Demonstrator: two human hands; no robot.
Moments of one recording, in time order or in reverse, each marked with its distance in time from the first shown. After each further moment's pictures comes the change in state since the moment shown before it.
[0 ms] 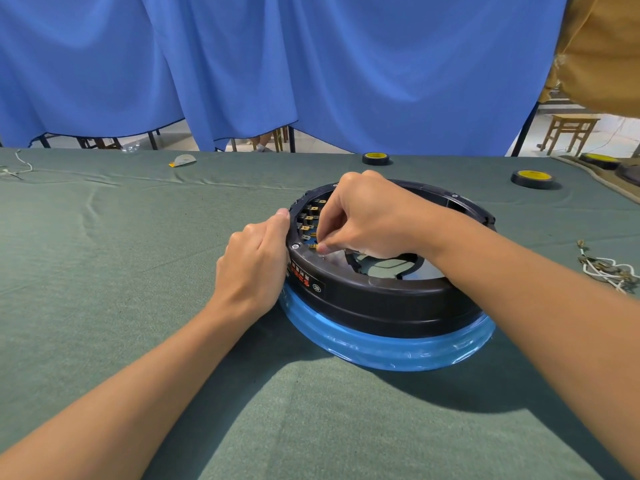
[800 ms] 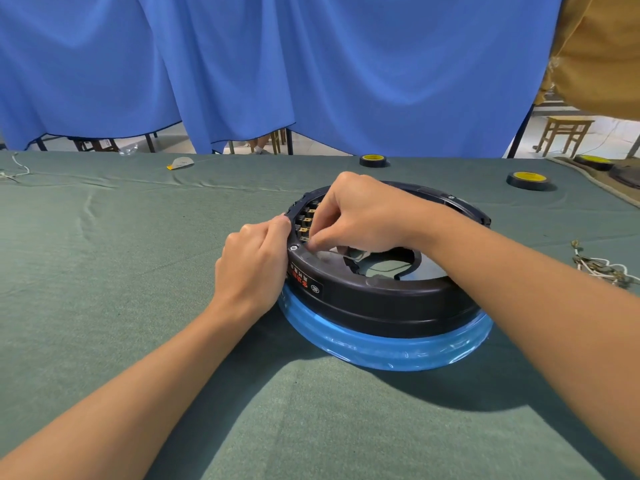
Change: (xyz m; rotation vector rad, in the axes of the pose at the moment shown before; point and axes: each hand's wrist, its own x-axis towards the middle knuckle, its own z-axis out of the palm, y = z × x) left_hand 0.001 -0.001 0.001 0.007 0.020 0.021; right_hand 0.003 -0.003 -0.002 0.081 -0.033 0.056
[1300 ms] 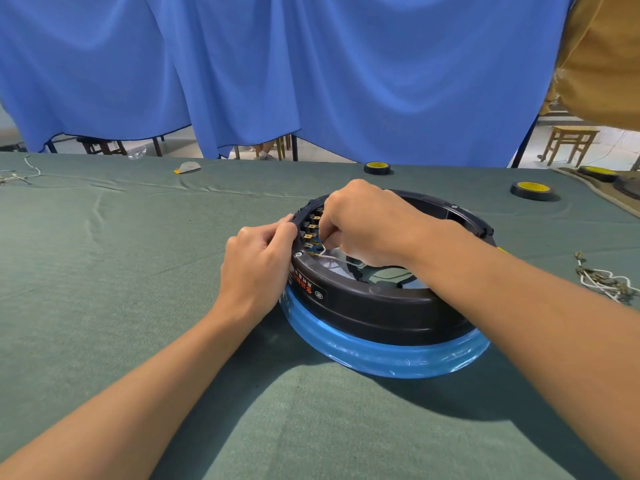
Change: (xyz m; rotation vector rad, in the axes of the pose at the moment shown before) left_hand 0.002 -0.003 0.001 -0.057 0.055 0.002; right_hand 0.006 0.005 0.008 -0.428 0.114 -0.060
